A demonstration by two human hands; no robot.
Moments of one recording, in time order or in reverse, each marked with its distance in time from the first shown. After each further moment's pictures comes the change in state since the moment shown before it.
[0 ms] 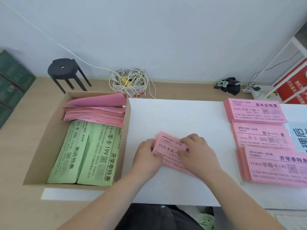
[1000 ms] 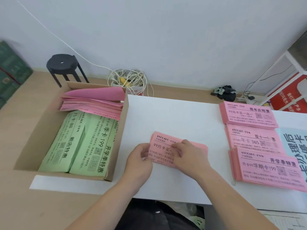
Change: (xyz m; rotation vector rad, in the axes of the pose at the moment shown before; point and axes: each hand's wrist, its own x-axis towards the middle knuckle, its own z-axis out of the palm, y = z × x) left_hand -0.029 -0.024 0.017 -0.366 0.090 -0.057; right_hand -0.007 0.005 0.014 0.064 -0.116 0.021
